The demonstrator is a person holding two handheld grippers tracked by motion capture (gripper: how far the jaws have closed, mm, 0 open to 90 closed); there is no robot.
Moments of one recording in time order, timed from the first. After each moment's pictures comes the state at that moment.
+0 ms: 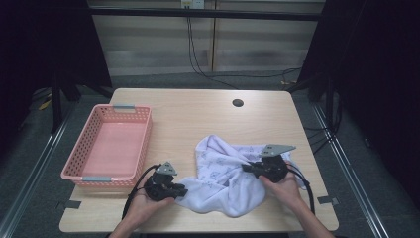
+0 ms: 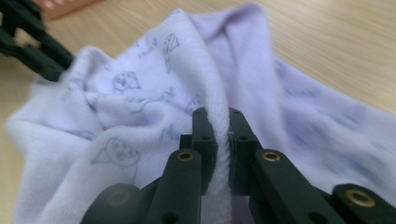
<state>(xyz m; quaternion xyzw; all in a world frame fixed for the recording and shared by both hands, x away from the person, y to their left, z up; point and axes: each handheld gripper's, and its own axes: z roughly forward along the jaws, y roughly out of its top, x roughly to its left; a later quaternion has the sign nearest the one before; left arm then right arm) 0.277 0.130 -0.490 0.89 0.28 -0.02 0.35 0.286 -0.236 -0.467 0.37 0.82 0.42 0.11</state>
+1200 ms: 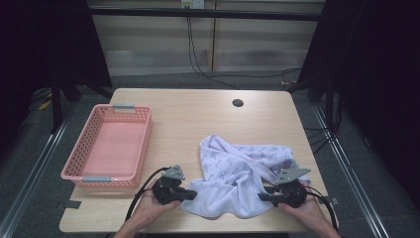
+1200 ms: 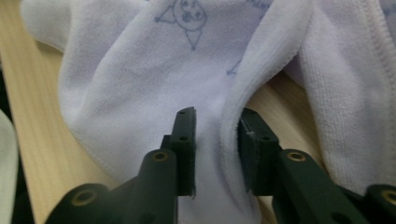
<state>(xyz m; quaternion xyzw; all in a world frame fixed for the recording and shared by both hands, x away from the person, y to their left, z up) 0.276 0.120 -0.488 0.89 0.23 -0.06 0.40 0.230 -0.273 -0.496 0.33 0.86 0.37 0.06</state>
